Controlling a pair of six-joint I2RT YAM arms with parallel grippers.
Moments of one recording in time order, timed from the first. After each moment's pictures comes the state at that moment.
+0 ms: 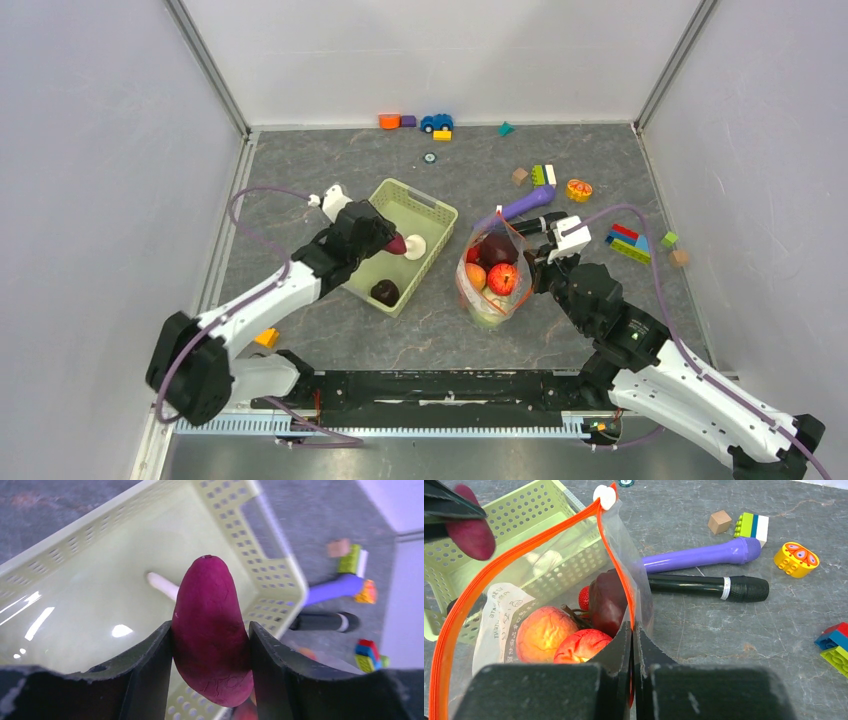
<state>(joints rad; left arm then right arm) -0.59 1.26 0.78 -0.20 -0.39 -1.02 0.84 0.56 0.56 -0.25 0.46 0.16</state>
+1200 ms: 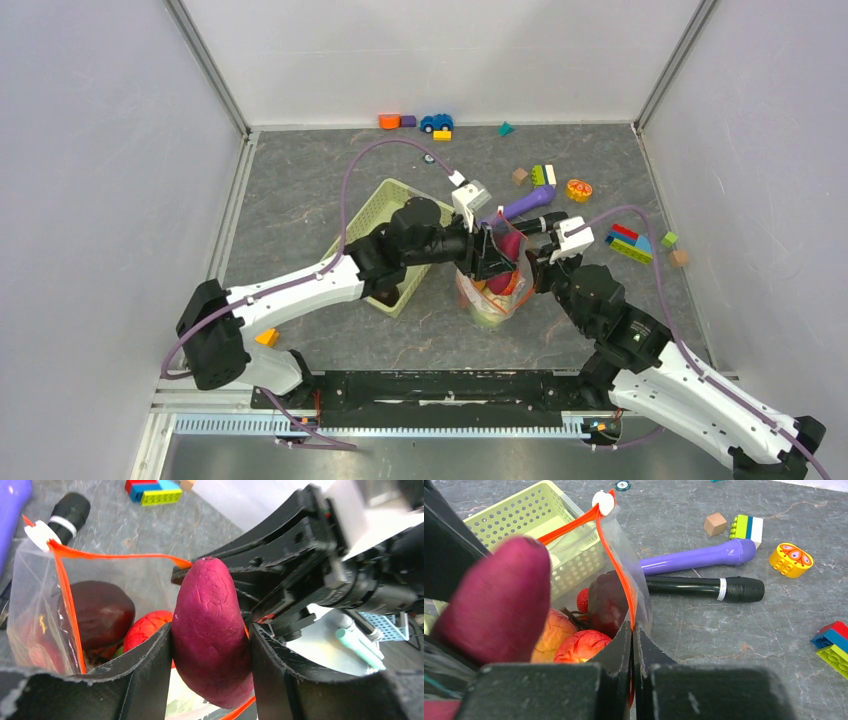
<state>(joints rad) -0.98 1.40 1.08 0.12 0.34 -0.46 0.84 0.55 0.56 -0.25 0.47 0.16</state>
